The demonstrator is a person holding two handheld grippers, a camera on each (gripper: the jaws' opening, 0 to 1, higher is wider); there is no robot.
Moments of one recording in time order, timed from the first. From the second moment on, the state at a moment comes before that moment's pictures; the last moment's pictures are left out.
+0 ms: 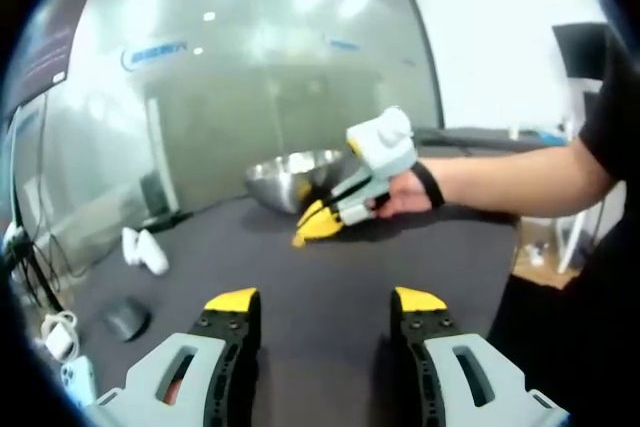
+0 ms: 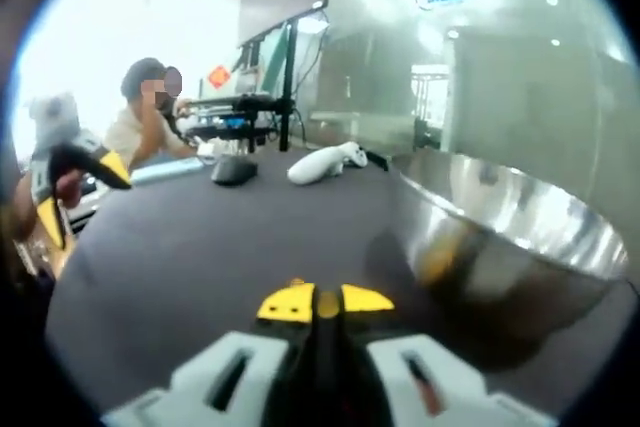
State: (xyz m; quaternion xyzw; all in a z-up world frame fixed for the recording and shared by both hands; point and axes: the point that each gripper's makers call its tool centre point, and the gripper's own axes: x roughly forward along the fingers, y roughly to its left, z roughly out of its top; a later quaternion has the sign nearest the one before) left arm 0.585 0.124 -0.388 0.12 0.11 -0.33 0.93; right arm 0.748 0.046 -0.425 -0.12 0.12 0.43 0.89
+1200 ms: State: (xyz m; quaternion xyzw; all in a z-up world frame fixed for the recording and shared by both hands) left arm 0.582 0.108 -0.386 0.13 0.11 -0.35 0.92; right arm 0.791 -0.056 -0.306 -0.03 0.01 0.25 0.97
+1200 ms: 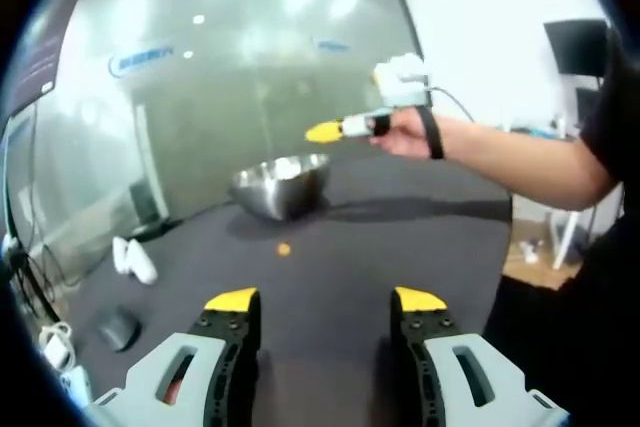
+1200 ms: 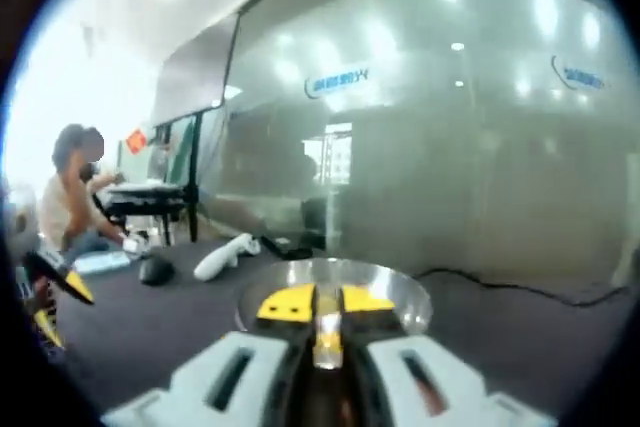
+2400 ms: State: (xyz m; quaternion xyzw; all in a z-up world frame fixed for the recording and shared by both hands) left arm 0.590 0.114 -0.382 0.12 0.10 -0.33 0.93; right arm 0.700 -0.052 -0.339 -0.03 0.04 0.41 0.91
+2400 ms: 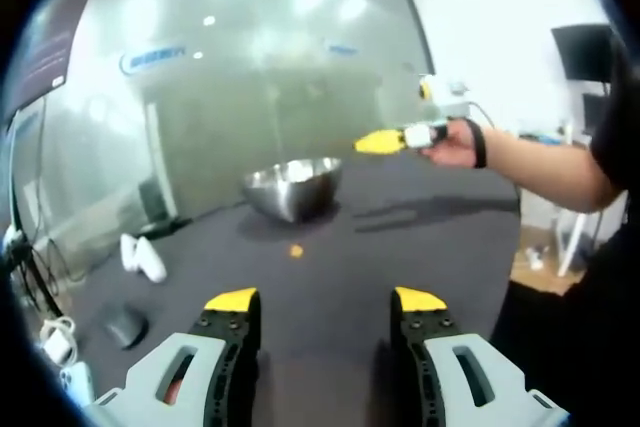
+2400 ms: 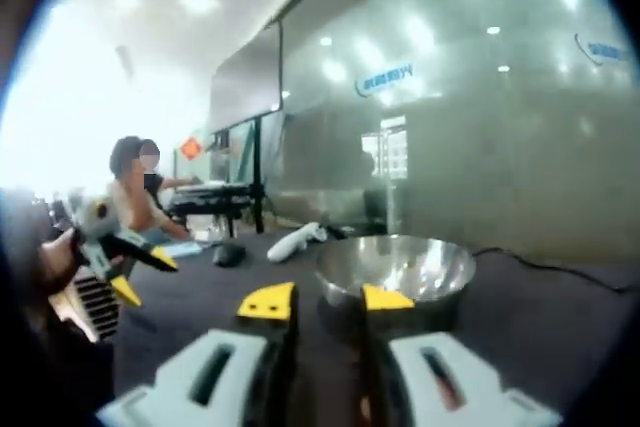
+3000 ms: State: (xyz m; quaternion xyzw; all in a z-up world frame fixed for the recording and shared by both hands) left arm 0.586 0.110 -0.382 0.12 0.10 -0.34 0.93; right arm 0.726 0.028 -0.409 -0.06 0.11 0.46 0.88
